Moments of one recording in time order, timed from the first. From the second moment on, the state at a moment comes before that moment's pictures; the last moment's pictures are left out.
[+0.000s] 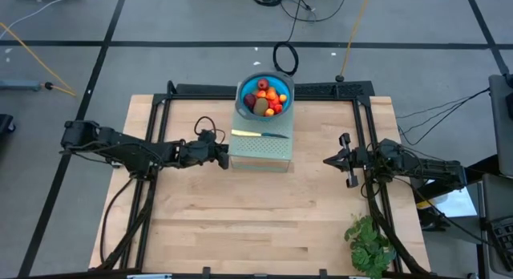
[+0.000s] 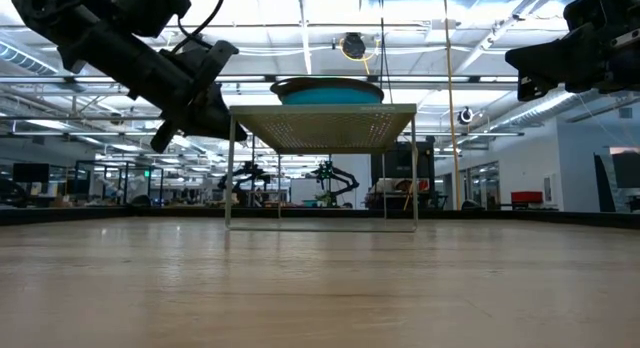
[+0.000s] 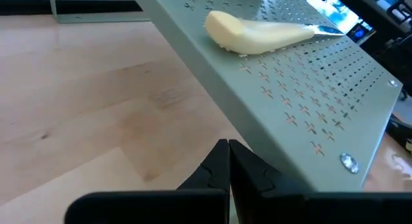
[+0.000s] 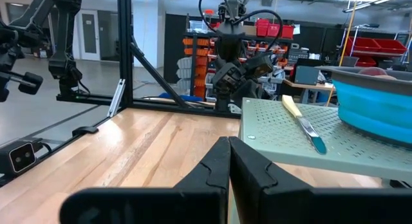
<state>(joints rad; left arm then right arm) 0.00 1.24 0.47 0.29 -0.45 -0.76 -0.12 0.02 0.04 0.07 -0.23 -0.05</state>
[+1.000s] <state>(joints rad) -0.06 1.24 0.47 0.33 -0.45 -0.81 -0.12 0.02 0.04 0.07 -0.23 -0.07</state>
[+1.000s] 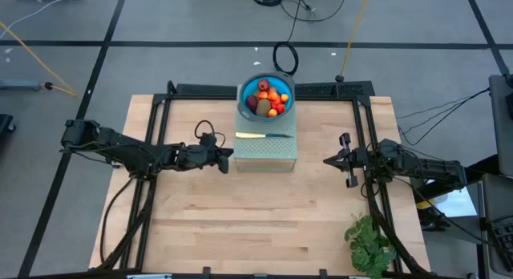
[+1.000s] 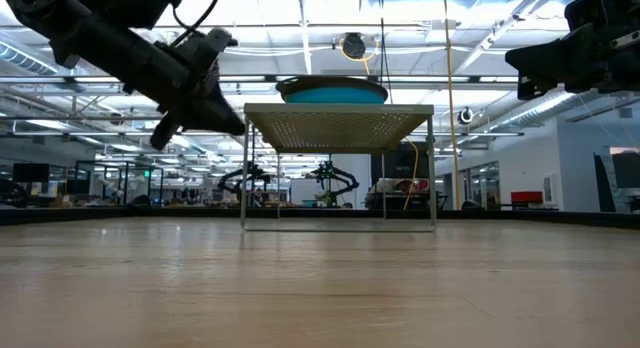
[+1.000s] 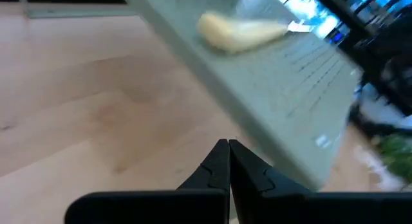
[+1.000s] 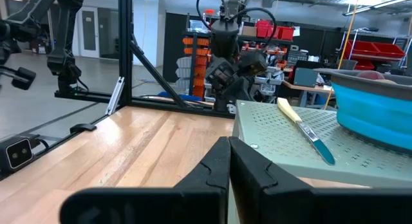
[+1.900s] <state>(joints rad) -0.09 0.71 0.47 -0.15 -0.43 -0.60 -0.12 0.02 0.04 0.07 -0.24 0.02</state>
